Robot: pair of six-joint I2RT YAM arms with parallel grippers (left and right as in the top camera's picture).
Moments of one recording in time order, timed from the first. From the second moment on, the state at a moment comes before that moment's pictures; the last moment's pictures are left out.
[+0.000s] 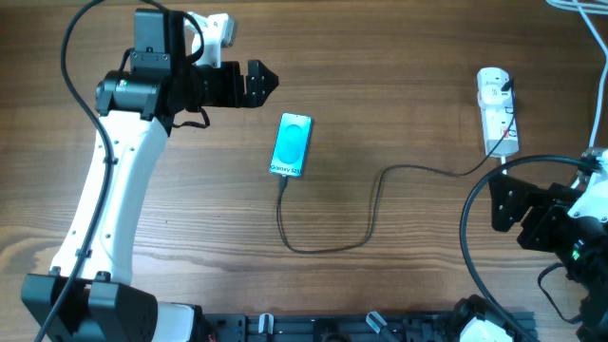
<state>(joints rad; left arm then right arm) -0.12 1.59 1.53 -0.84 0.52 -0.13 -0.53 0.79 1.38 -1.35 -0.55 -0.08</state>
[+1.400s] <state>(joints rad) -0.12 1.59 1.53 -0.84 0.52 -0.13 0.08 0.02 0.13 0.15 -0.17 -0.13</state>
